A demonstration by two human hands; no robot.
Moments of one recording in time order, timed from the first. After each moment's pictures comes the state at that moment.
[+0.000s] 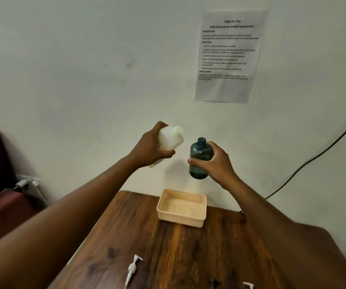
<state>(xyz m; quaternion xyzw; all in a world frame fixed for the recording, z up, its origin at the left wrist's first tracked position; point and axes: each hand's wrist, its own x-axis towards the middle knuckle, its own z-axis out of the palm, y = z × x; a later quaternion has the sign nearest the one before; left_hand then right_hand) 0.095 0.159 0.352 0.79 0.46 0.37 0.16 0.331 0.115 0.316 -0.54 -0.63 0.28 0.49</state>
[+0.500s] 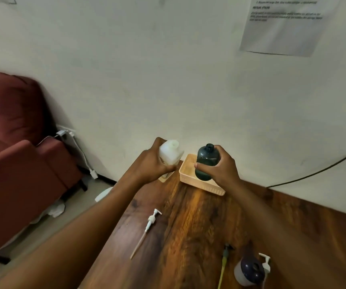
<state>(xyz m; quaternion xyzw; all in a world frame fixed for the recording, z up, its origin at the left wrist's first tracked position) 0.038 0.095 0.193 0.69 0.60 0.34 0.23 0.283 0.100 0.194 -0.55 -0.64 0.32 0.42</state>
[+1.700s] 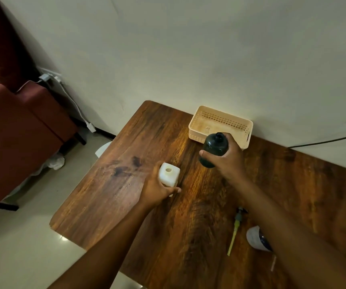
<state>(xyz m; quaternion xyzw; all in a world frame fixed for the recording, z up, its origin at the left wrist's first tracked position) 0.026 0.026 -0.066 0.53 0.66 0.34 0.41 0.257 0.101 0.046 -0.60 -0.60 0.38 0.38</state>
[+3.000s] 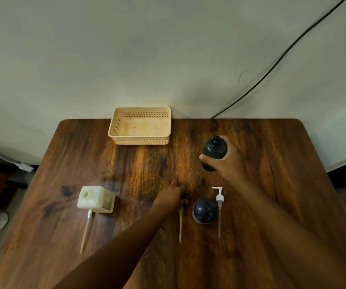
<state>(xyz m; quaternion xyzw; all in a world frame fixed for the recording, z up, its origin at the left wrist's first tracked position) 0.278 0.042 -0.093 0.83 0.47 -0.12 0.28 0.484 0.033 0.033 -0.71 -0.49 0.31 0.40</state>
